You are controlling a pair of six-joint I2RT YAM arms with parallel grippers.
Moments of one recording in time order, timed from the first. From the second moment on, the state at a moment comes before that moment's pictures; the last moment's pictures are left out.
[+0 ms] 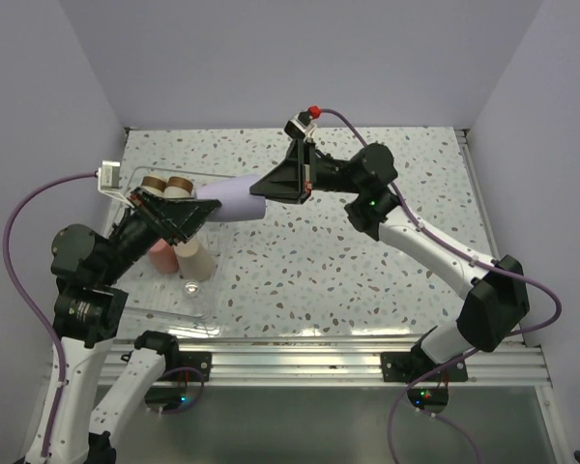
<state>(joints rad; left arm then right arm) -0.19 0.61 1.03 -0.24 0.53 -0.91 0.69 1.52 1.30 0.69 -0.91 1.69</state>
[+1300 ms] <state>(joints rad) -0.17 0.87 1.11 -1.32 -0.30 -0.64 0.67 1.45 1.45 -0.57 -0.72 0.81</state>
